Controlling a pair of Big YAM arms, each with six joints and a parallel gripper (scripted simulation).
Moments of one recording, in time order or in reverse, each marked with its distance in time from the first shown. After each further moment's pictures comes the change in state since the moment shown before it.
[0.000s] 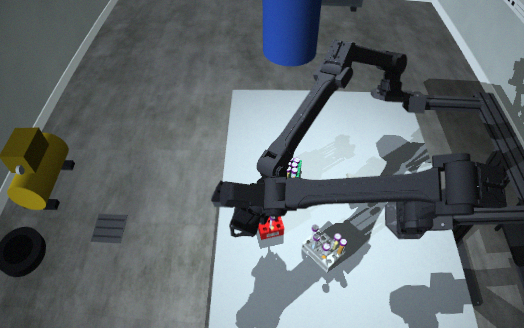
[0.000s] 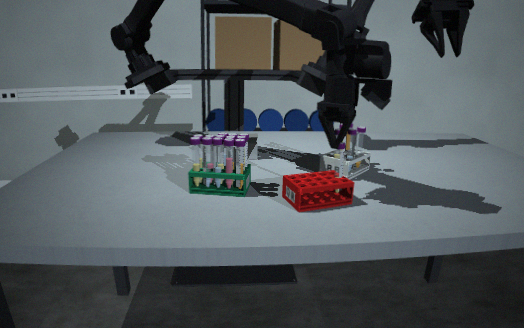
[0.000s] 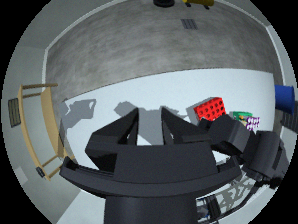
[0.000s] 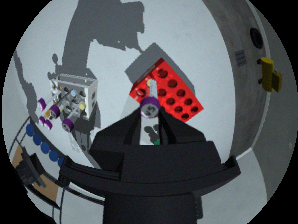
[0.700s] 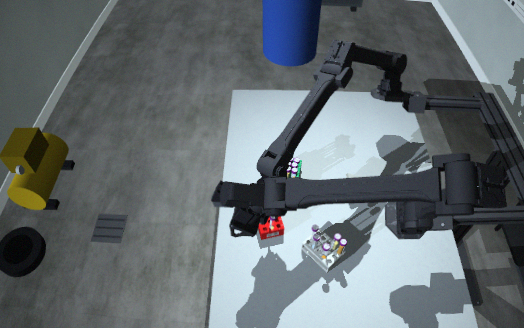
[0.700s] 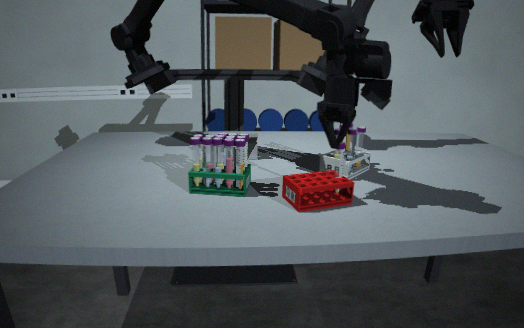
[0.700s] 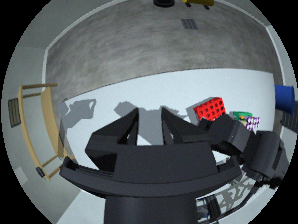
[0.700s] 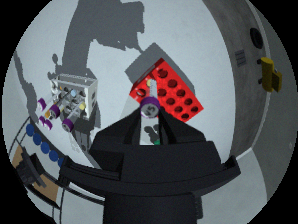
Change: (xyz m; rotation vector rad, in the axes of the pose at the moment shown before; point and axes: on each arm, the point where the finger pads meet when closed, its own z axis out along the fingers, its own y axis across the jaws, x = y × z) left arm 0.000 0.000 0.000 0.000 0.000 0.000; right arm 0.000 0.000 0.000 0.000 0.000 0.000
